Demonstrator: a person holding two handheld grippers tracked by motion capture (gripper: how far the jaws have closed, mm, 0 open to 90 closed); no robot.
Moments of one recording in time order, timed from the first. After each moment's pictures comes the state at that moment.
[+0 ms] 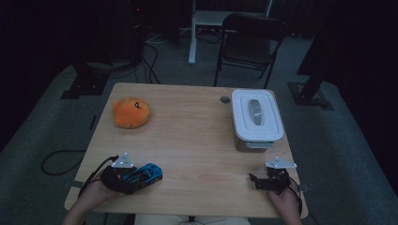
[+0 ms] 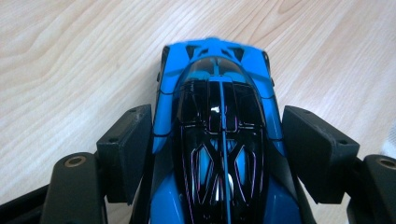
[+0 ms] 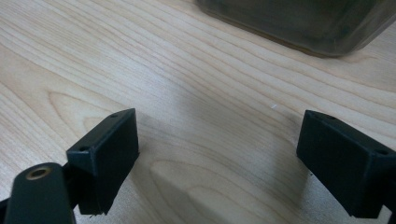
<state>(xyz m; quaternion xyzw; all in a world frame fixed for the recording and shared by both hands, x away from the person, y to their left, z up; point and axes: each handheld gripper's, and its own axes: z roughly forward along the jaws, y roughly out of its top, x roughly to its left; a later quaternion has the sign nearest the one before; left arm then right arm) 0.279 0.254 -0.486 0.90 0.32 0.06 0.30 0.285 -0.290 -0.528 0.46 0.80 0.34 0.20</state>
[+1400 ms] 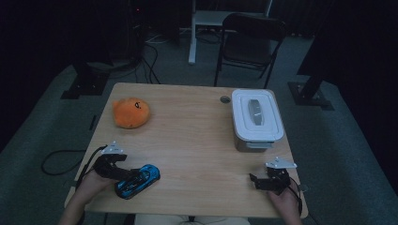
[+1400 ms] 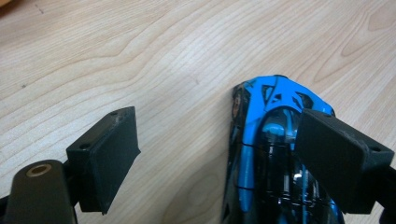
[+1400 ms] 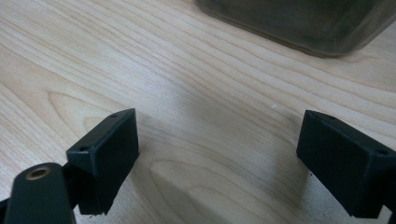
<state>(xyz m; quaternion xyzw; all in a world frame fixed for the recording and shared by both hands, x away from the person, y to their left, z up) 0.313 0.281 -0.479 0.85 0.40 0.09 0.34 0.285 -0.290 -0.528 0.46 0.79 0.34 0.20</state>
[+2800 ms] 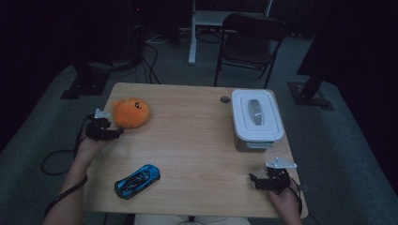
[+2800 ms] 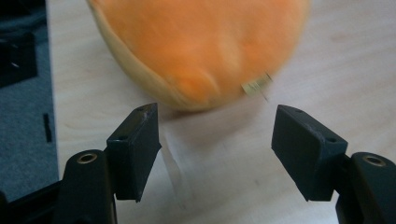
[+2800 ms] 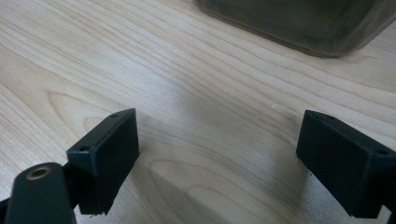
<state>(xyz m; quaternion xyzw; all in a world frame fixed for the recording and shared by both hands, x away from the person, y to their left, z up) 0.422 0.331 -0.467 0.77 0.51 0.22 0.31 0.285 -0.290 -0.528 0.46 0.79 0.34 0.20</state>
